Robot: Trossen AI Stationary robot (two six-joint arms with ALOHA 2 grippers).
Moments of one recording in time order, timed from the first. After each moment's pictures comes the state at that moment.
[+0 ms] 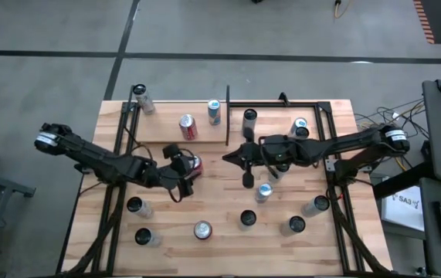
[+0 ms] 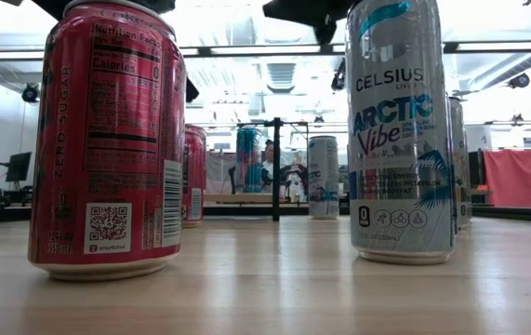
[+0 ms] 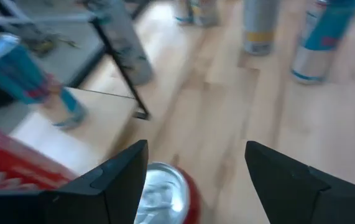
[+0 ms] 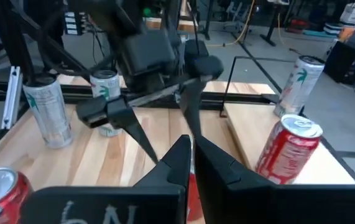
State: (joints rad) left arm -0.29 1.25 0.76 -0.21 -0.64 -0.24; right arm 0.05 1.41 1.02 0.18 0.09 -0.06
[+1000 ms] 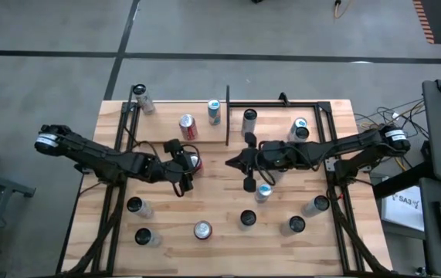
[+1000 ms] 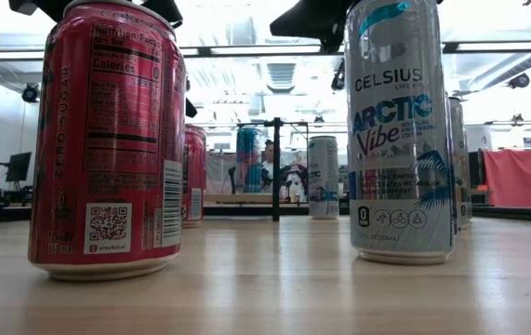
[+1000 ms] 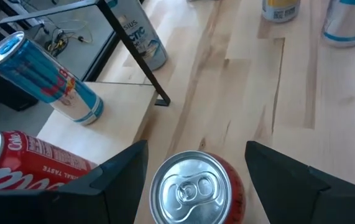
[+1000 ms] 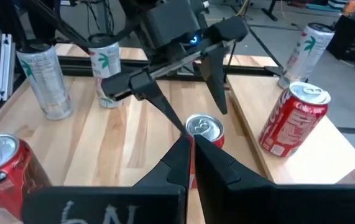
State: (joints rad) left arm -0.22 1.26 0.76 -0.25 -0.65 -0.11; right arm 0.09 1.42 1.01 0.09 0.14 -0.04
